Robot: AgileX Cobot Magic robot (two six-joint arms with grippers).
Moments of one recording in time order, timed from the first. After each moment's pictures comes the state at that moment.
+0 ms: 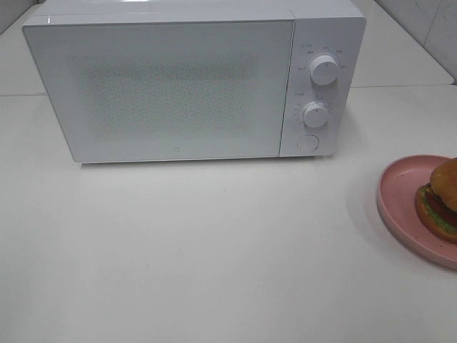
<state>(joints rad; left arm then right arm) -0.01 0.00 -0.50 -0.03 1.05 0.03 0.04 0.01 -0.52 -0.01 0.96 0.00</state>
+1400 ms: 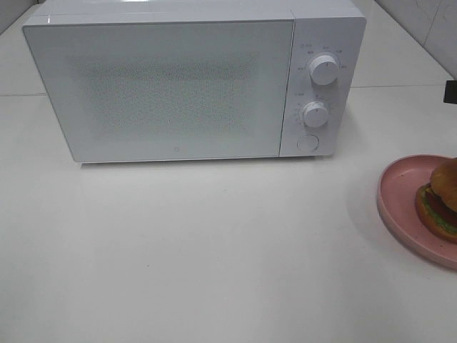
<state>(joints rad) -0.01 0.00 -0.50 -0.03 1.05 0.03 0.04 1.10 -0.52 -0.01 -0.07 0.00</state>
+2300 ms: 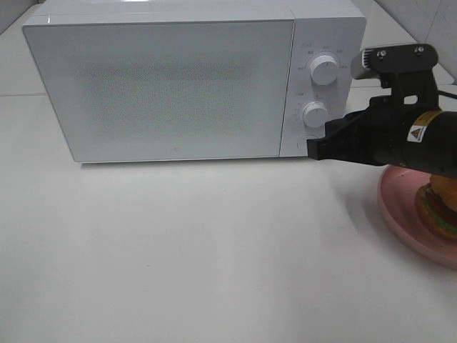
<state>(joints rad) -0.01 0.00 -0.50 -0.03 1.05 0.03 0.39 1.54 -0.52 -0.04 -0.46 0.05</state>
